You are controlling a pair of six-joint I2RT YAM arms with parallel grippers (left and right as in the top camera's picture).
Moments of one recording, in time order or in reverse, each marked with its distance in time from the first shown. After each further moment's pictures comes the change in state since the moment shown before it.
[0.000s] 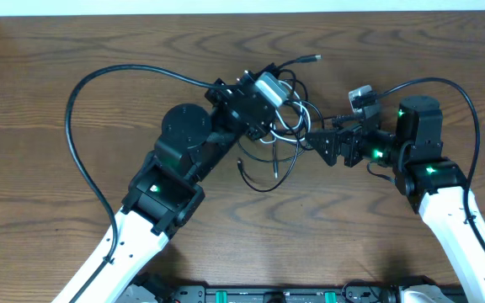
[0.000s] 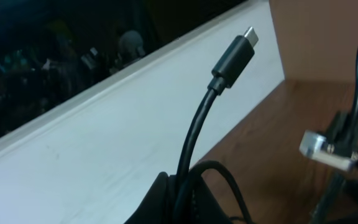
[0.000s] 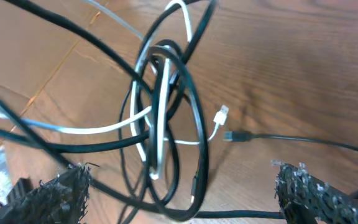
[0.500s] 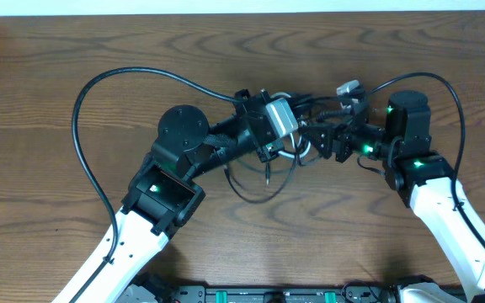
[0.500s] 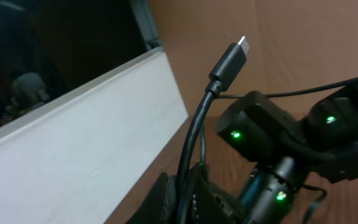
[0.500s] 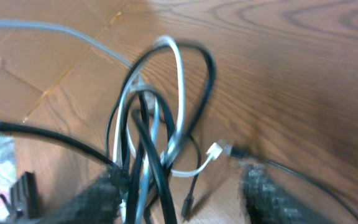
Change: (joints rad) left arm 0.000 0.000 0.000 0.043 0.433 -0.079; right arm 0.044 0.074 -0.001 0.140 -0.053 -0.010
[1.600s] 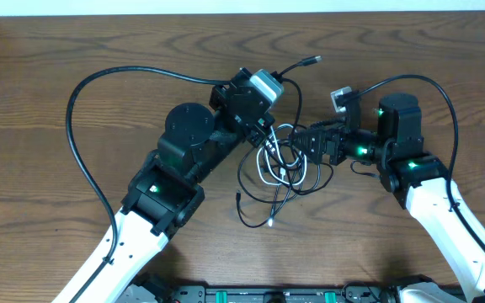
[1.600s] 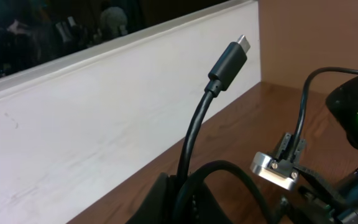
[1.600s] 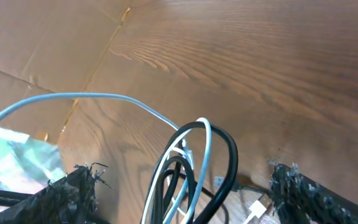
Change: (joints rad) left arm 0.000 -0.002 0.000 -0.116 -0.404 -0.077; right arm 0.038 0.000 0.000 -0.045 -0.023 0.214
